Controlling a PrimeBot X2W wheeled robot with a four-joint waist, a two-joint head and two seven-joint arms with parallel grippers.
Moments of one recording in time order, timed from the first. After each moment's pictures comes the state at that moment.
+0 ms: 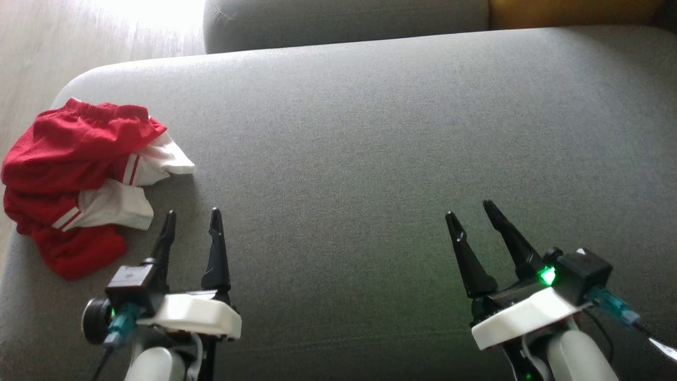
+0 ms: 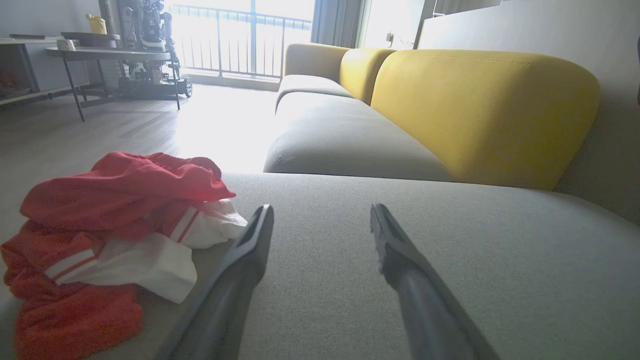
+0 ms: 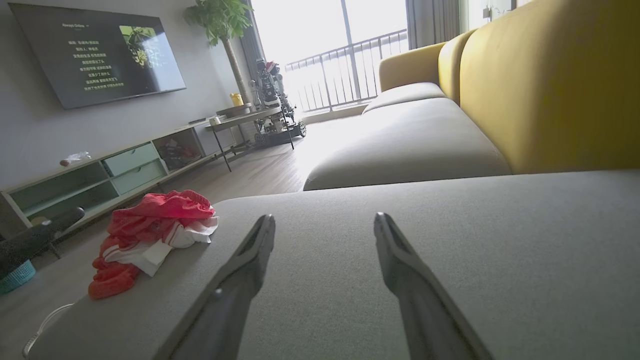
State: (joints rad) left arm 0.01 0.11 -0.26 0.02 -0.27 0.15 -0.19; right arm -0.02 -0.04 0.15 0.07 0.28 0.13 -0.19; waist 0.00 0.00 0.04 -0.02
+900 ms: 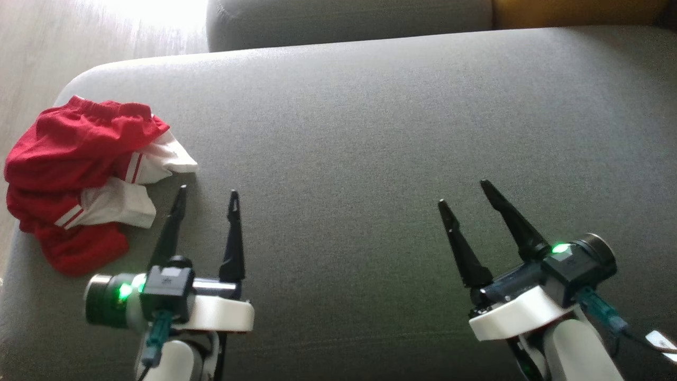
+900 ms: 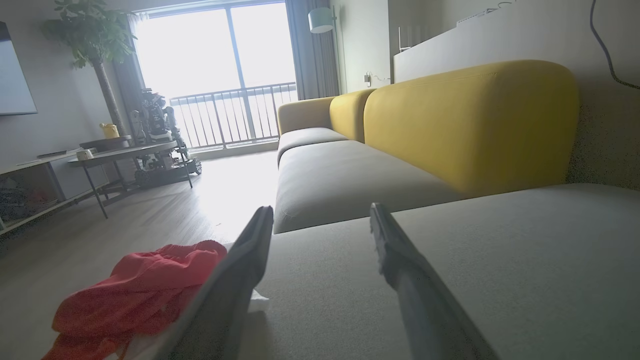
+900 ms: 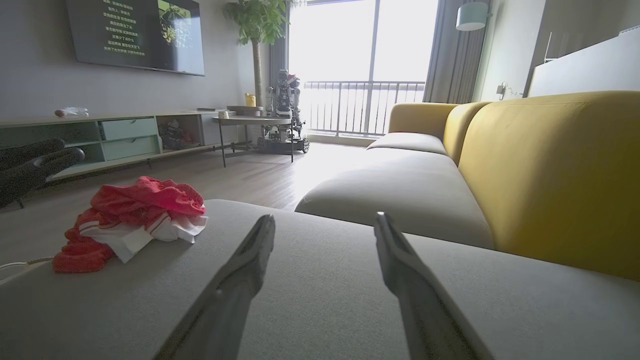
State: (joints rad) left arm -0.03 0.13 -0.33 -0.04 -0.02 0.21 -0.26; right arm -0.05 -0.04 0.15 0.01 0.03 0.13 -0.25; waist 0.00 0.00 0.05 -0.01
